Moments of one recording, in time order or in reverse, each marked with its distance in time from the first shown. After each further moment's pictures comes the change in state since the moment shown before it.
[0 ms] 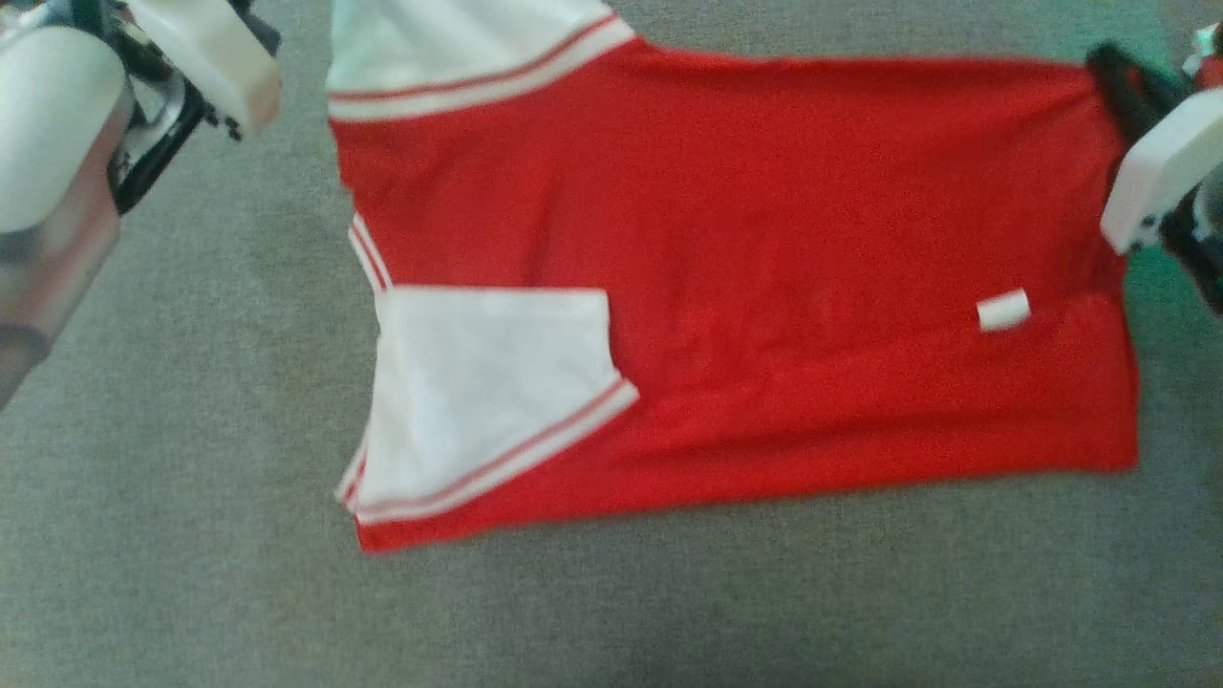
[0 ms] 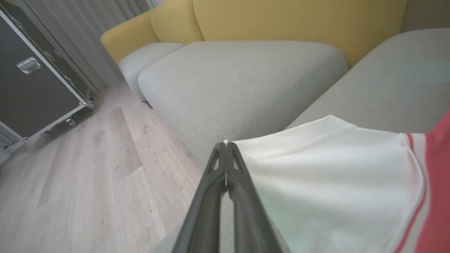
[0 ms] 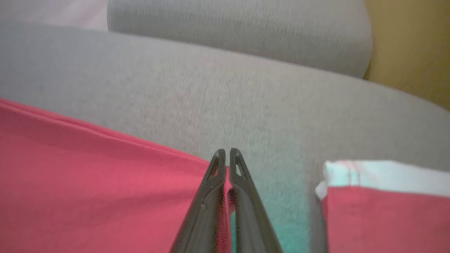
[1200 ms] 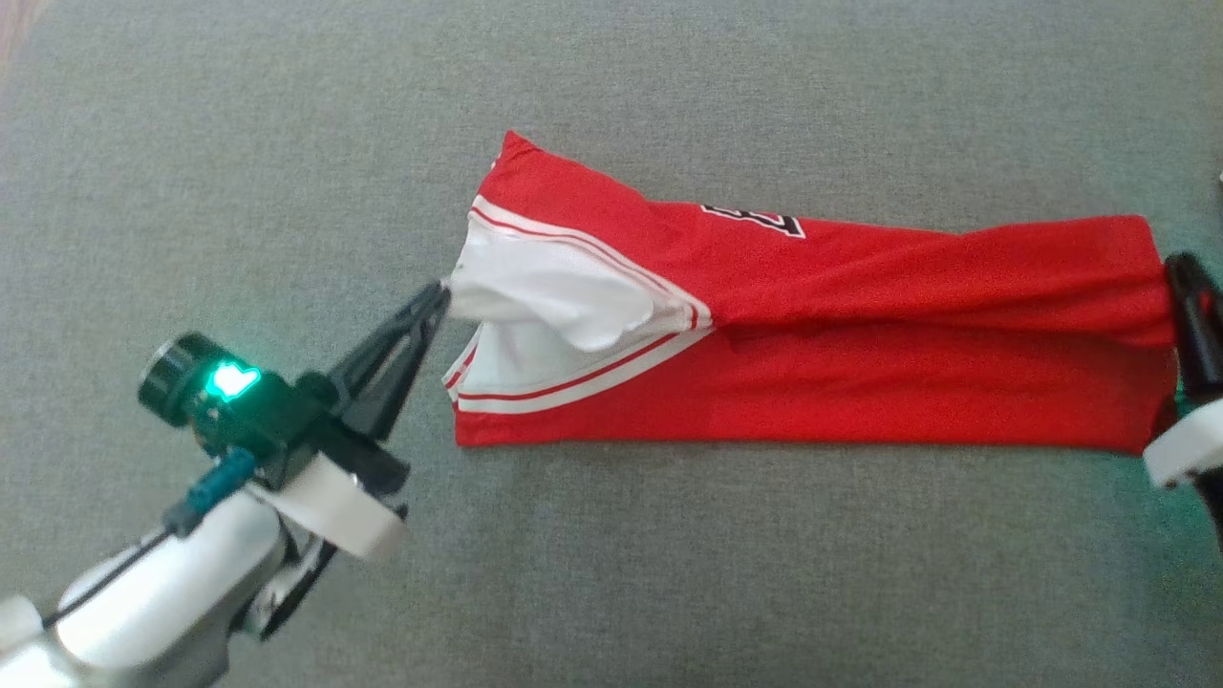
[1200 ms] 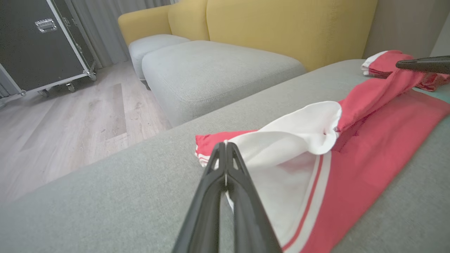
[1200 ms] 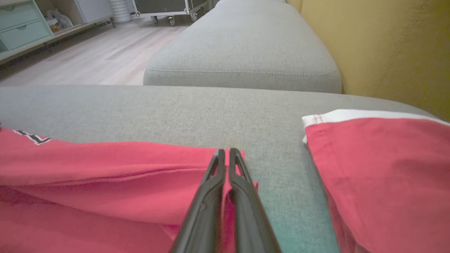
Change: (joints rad) left arm 0.689 0.189 0.108 -0.674 0.049 0.329 -0.096; right arm 0.595 0.032 -0.410 -0.299 -0.071 0.000 -0.296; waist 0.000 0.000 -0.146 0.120
